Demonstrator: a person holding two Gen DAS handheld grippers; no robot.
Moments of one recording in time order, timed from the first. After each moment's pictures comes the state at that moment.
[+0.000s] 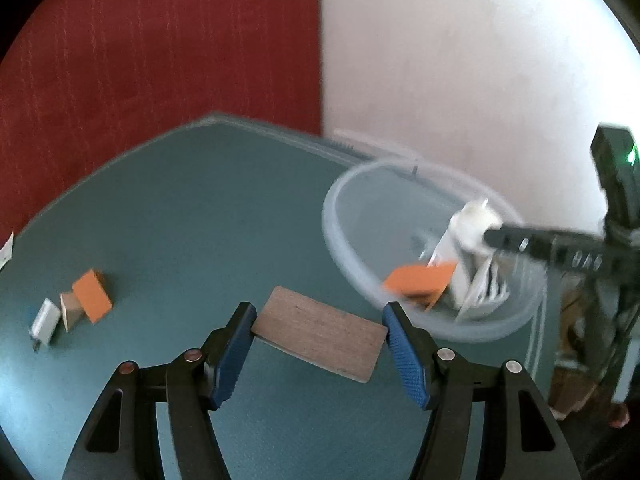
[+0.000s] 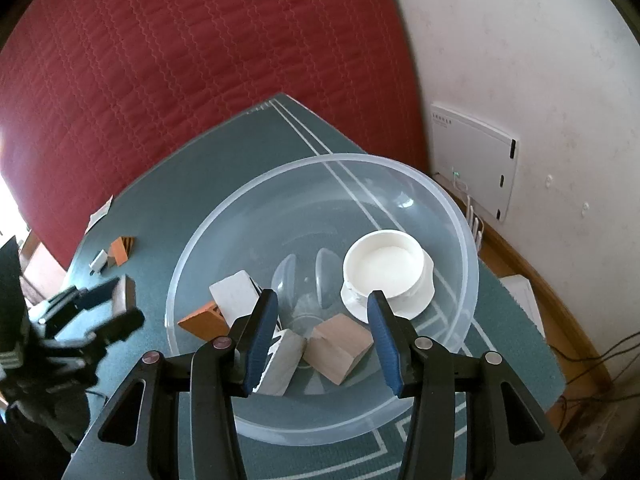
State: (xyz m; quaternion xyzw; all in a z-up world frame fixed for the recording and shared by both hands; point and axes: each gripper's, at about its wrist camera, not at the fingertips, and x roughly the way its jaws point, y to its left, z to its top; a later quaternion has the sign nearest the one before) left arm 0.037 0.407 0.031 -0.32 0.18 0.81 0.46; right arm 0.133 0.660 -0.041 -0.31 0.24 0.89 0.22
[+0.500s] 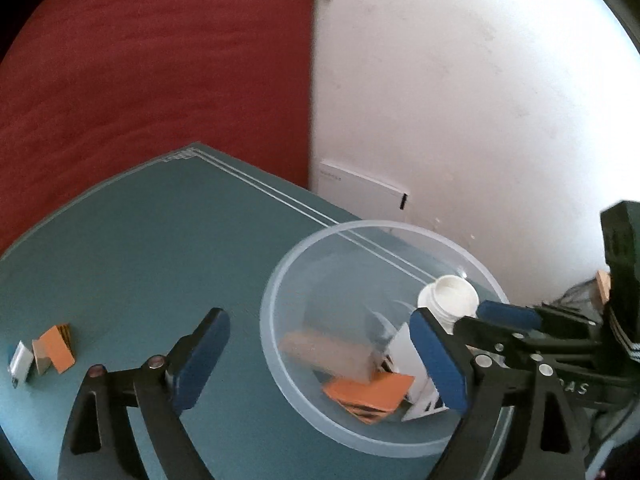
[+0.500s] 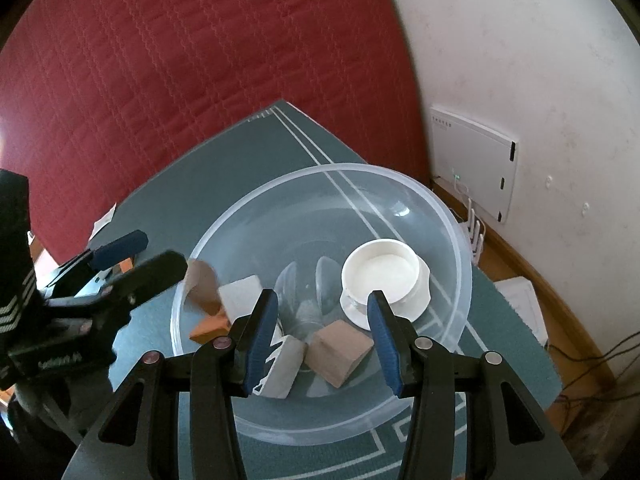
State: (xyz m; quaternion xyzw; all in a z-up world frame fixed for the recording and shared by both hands) left arm 0.022 0.464 0.040 -0.30 0.14 0.82 0.47; right arm 0.125 0.662 -0.040 -0.31 0.25 0.89 0.21
